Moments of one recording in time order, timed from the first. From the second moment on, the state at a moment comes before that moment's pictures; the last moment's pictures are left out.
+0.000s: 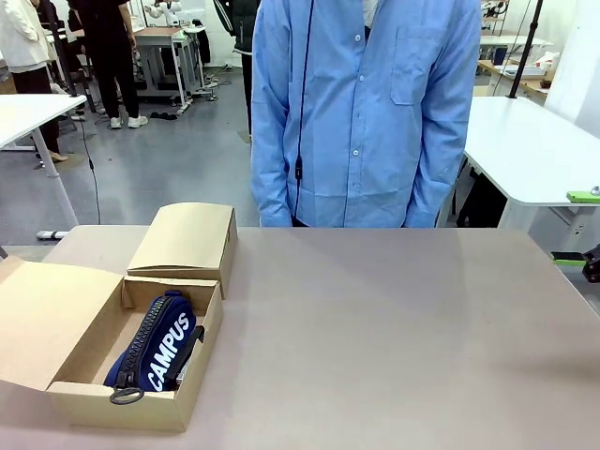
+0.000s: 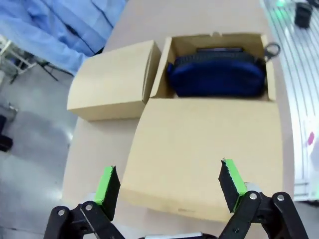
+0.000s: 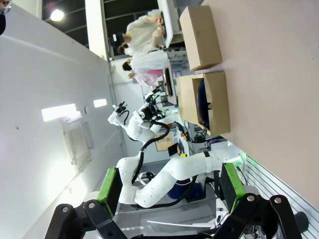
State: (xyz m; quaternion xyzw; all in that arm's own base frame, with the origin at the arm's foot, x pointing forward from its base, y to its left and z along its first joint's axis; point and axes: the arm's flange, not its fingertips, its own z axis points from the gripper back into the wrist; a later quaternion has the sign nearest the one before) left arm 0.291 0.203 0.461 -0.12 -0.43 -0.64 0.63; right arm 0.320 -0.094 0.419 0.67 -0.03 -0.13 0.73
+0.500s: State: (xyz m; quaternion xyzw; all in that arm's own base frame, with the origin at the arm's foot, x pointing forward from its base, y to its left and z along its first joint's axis) left arm 0.309 0.255 0.404 -0.07 -0.36 -0.63 0.68; right arm 0.320 -0.094 0.419 0.67 -0.03 -0.13 0.73
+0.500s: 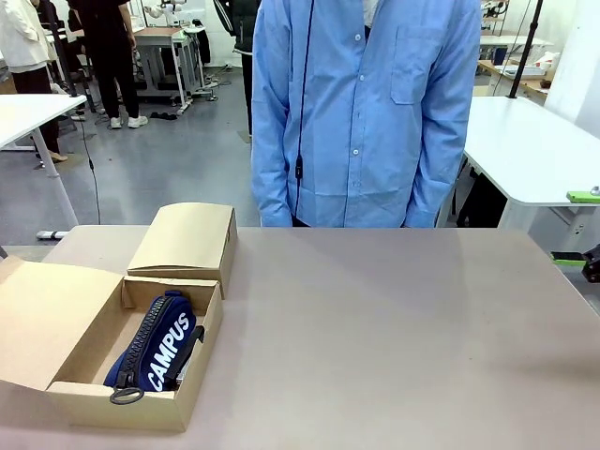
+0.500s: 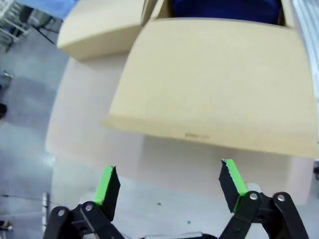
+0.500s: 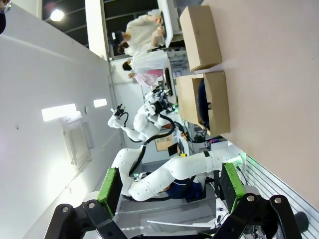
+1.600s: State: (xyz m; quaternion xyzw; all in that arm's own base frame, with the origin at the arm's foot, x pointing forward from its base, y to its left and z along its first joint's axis) left arm 0.348 0.205 0.325 -0.26 -0.35 -0.62 0.65; right arm 0.320 -0.094 0.419 0.67 -0.03 -0.13 0.73
